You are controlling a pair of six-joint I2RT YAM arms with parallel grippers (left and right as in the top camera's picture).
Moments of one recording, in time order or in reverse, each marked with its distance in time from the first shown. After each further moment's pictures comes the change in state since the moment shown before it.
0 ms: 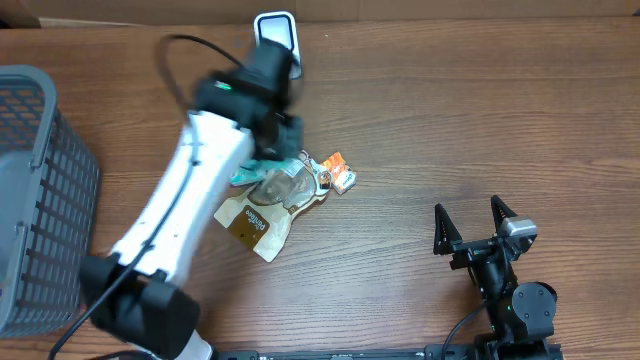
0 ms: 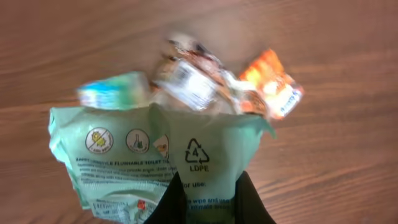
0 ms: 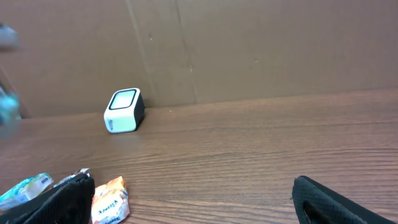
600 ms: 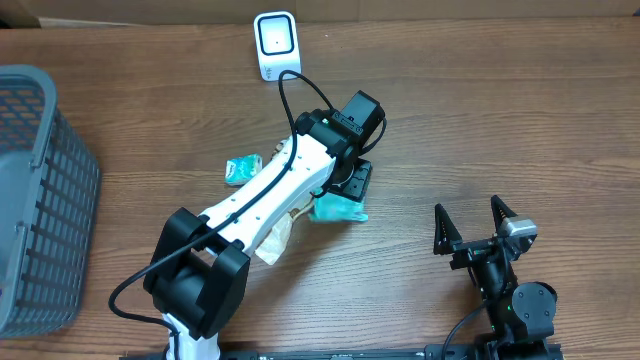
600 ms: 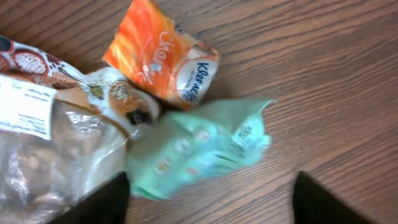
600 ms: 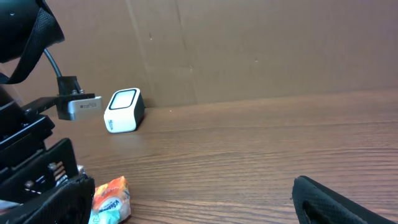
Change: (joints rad) left arm -0.237 0.177 -0.082 0.172 0.029 -0.022; right arm 0.000 0.000 0.000 0.000 0.000 0.000
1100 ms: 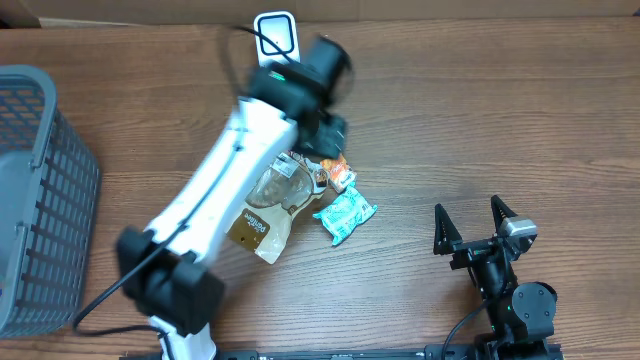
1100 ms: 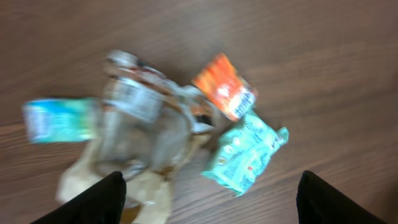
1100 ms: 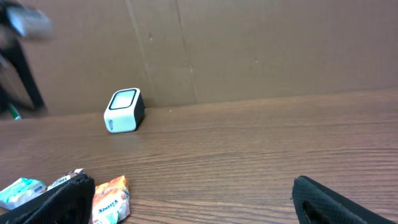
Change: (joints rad) left arm 0.176 -0.051 0.339 -0.298 -0.012 -0.002; right arm 0.000 0.000 0.000 0.000 0.000 0.000
